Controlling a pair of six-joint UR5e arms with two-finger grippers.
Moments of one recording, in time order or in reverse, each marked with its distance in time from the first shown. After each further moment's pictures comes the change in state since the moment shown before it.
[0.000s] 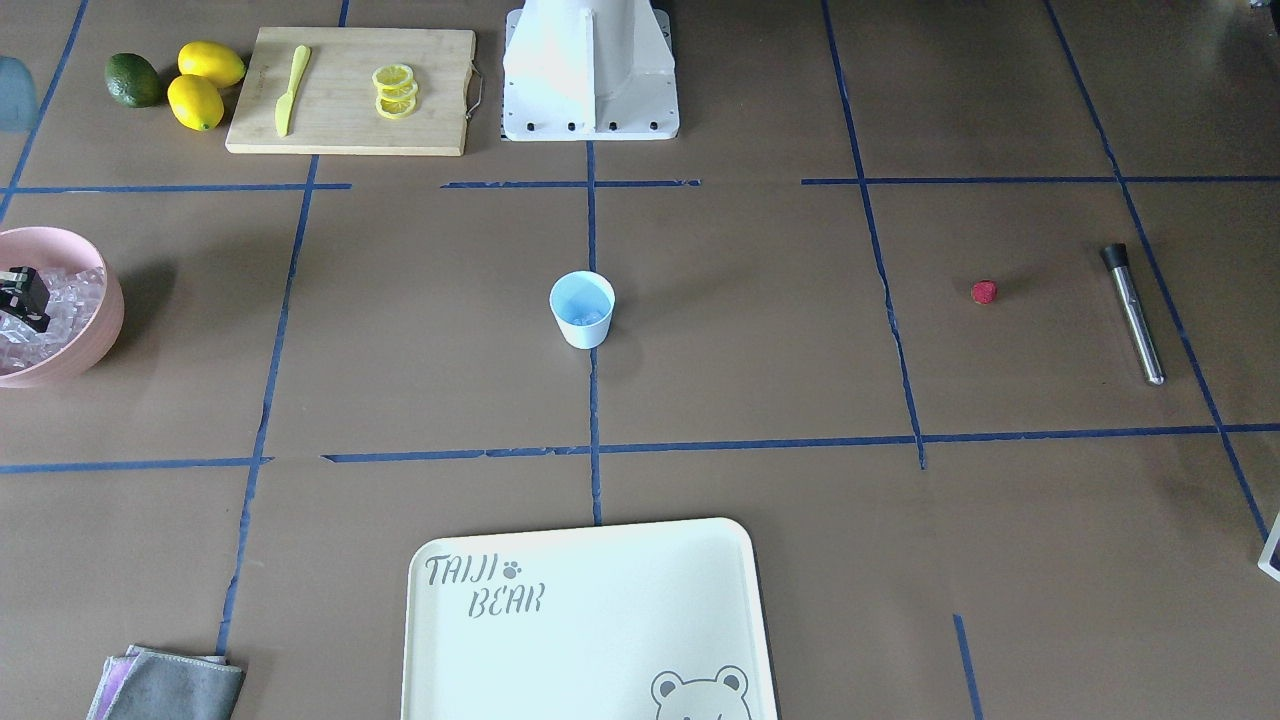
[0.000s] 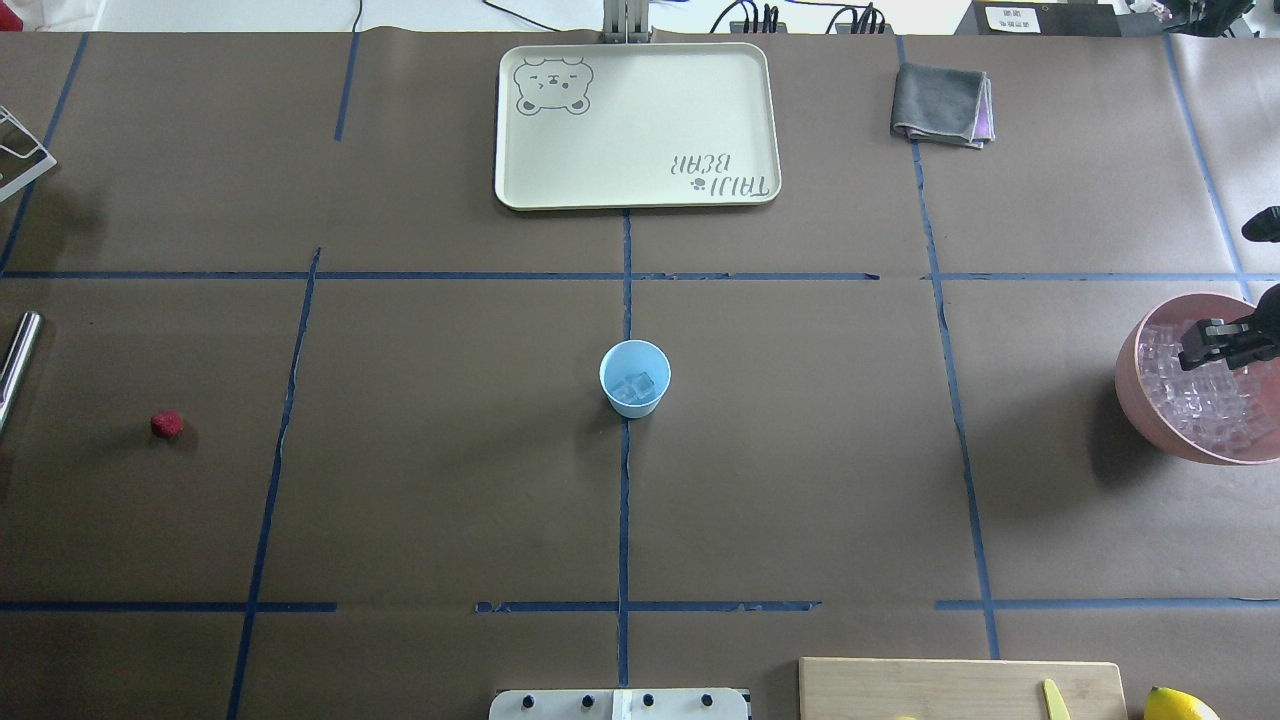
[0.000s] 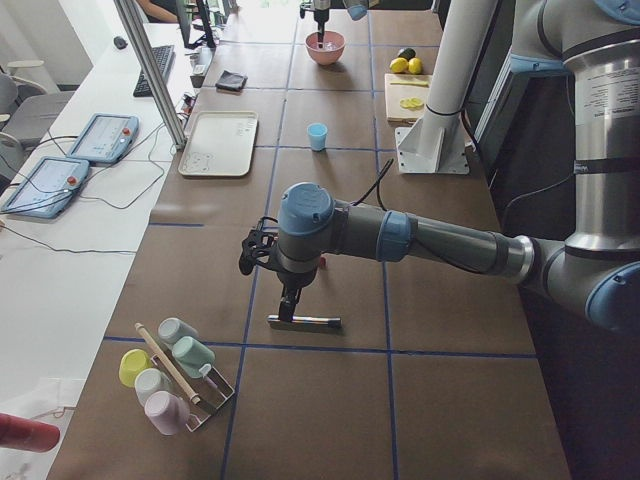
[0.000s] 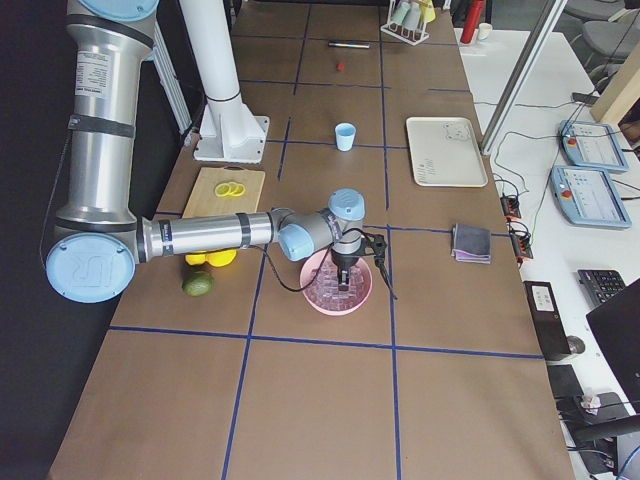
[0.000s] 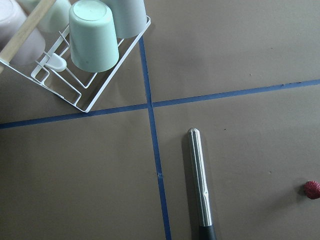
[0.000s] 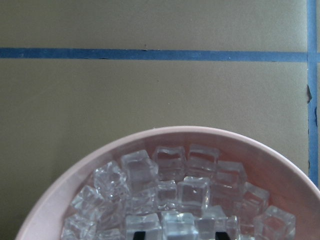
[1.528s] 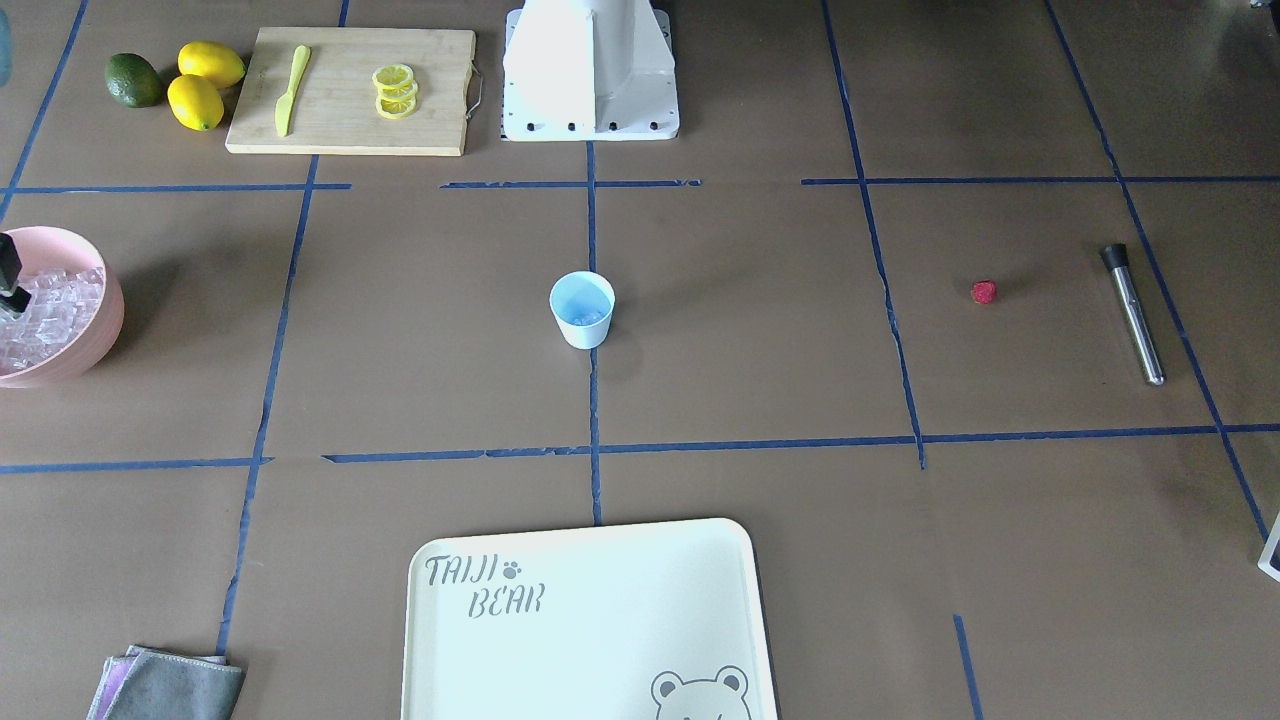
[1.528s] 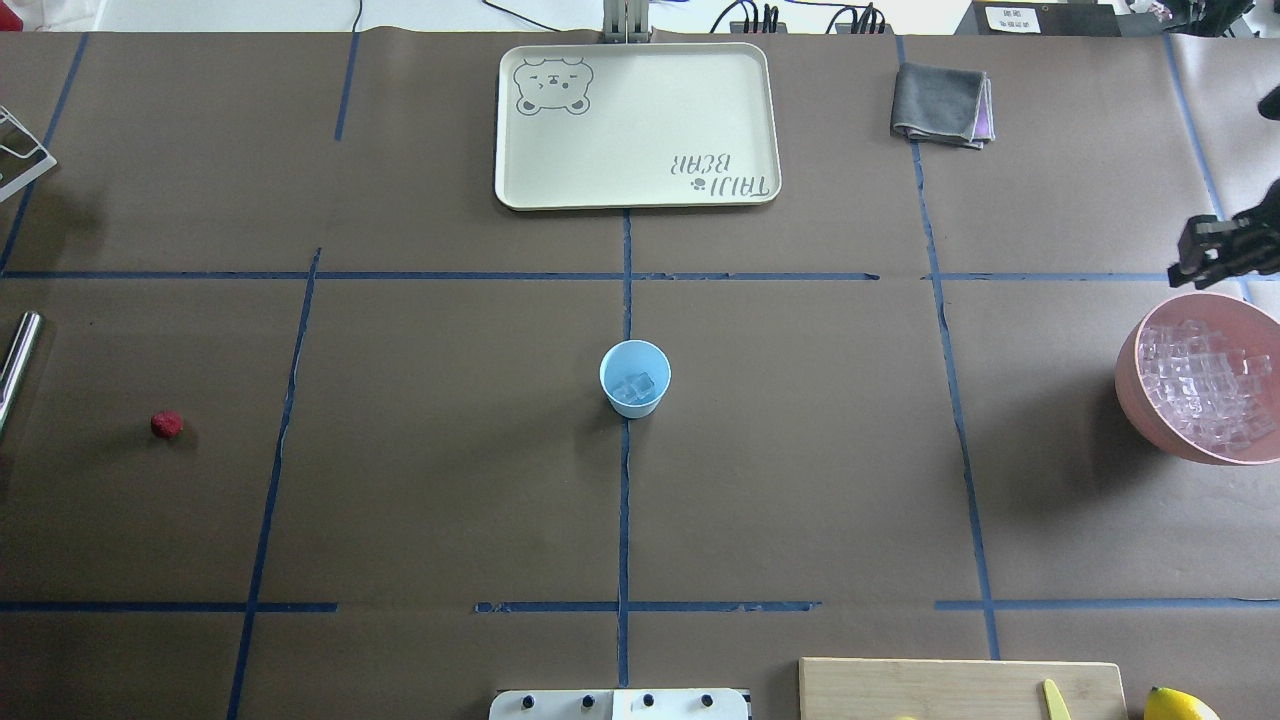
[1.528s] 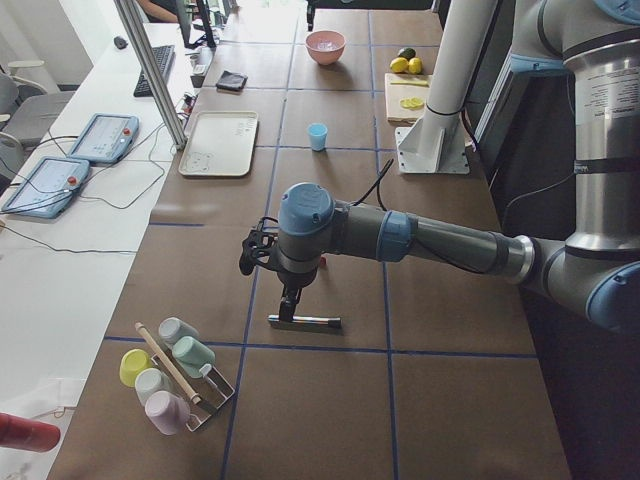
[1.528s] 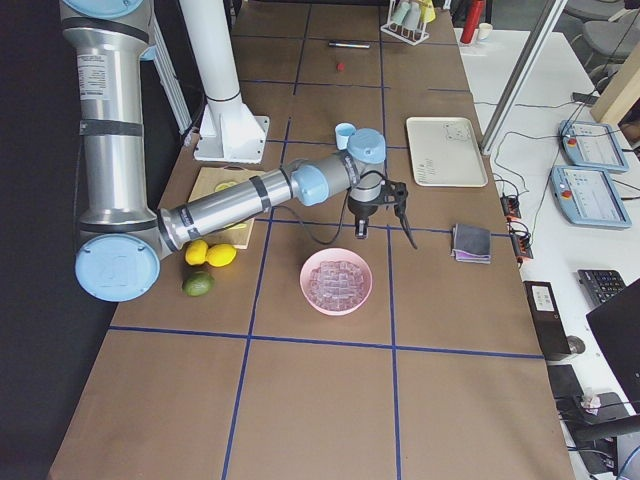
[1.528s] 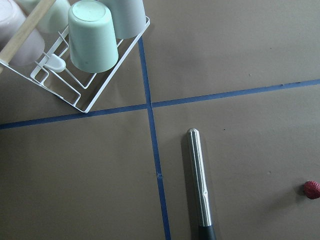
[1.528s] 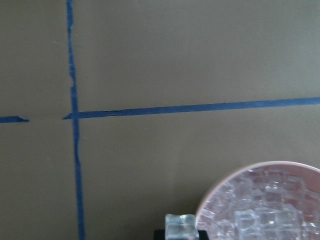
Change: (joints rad) left arm 0.001 0.004 0.000 0.001 0.000 0.000; right arm 0.077 0.218 0.214 -0.394 0.116 0.022
